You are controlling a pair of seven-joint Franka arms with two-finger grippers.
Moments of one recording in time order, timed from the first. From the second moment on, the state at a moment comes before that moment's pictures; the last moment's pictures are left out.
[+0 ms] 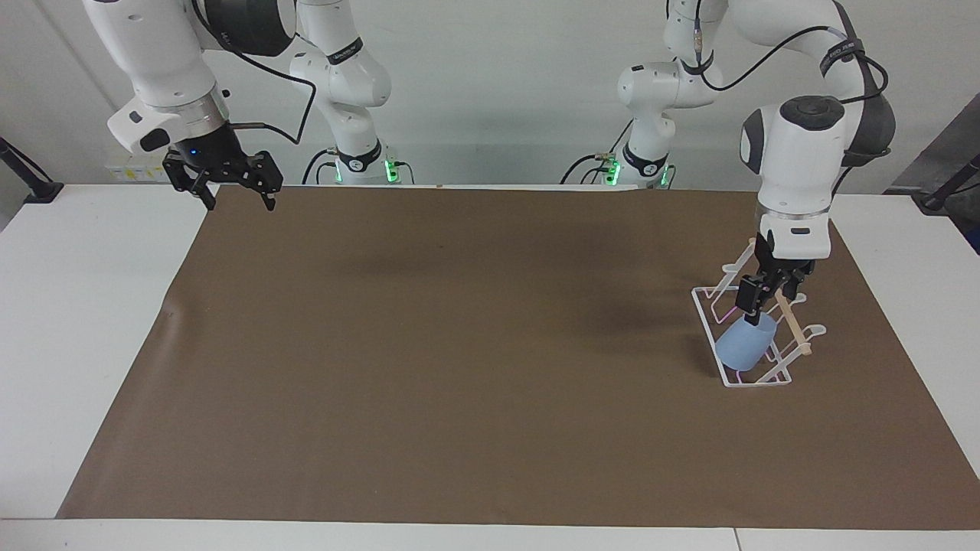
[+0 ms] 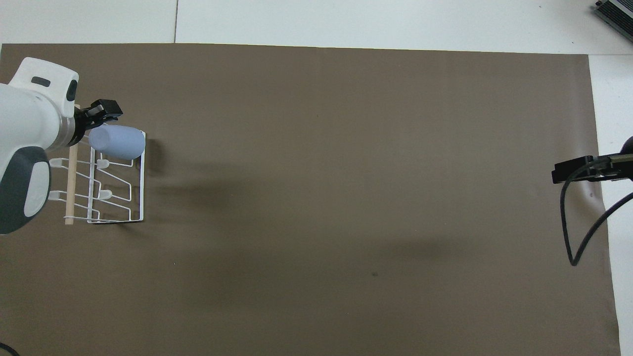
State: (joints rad) left arm -0.01 0.05 -0.10 -1.88 0.21 2.18 -0.60; right arm -0.28 -0.07 0.23 -1.69 -0.03 1.61 -0.08
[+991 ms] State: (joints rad) left arm -0.01 -0.07 -0.10 -1.65 0.06 1.53 -0.05; right arm -0.28 -0.07 0.23 -1.69 -0.03 1.61 -0.08
